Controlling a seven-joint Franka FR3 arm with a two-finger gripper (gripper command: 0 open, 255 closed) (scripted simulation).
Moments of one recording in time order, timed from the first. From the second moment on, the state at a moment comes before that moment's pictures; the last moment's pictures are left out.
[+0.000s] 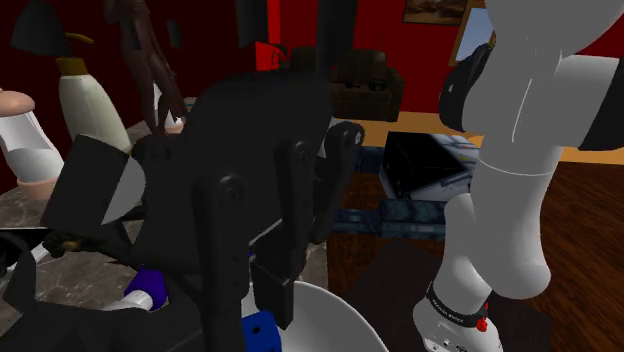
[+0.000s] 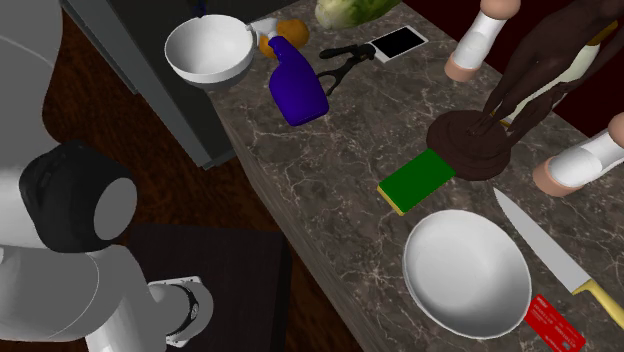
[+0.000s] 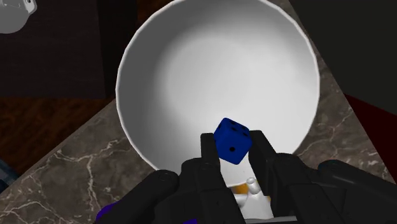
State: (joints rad) arm 0.67 0.16 0.82 -1.09 -0.13 1.20 1.36
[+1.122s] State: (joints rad) arm 0.58 0.00 0.78 -1.42 0.00 1.41 1.29
